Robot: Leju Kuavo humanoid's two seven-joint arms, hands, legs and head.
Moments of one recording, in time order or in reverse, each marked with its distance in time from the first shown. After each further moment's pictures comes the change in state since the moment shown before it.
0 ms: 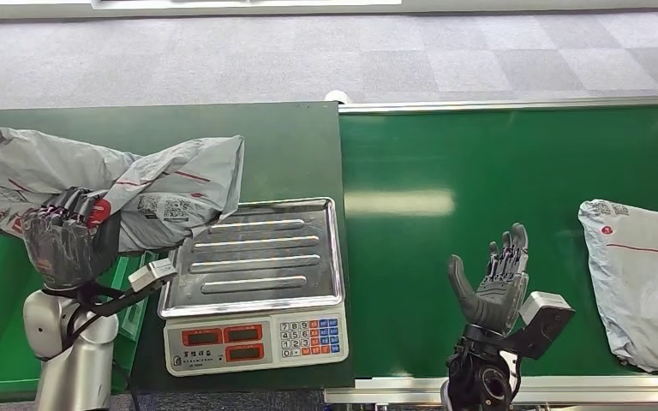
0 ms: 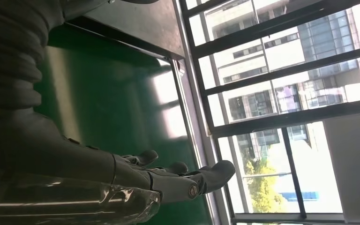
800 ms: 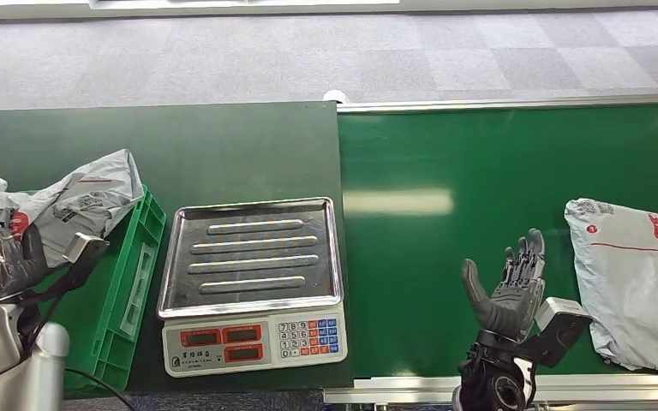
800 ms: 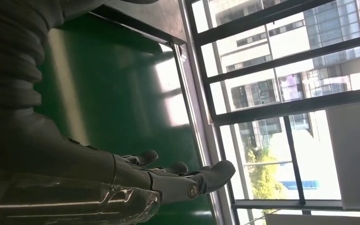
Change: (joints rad) left arm 0.032 0.178 0.133 0.152 -0.153 -0.020 0.523; right arm 0.029 -0.004 -0.039 -0.057 0.025 0.001 0.035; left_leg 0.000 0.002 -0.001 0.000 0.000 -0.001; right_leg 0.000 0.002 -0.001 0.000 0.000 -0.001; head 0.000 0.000
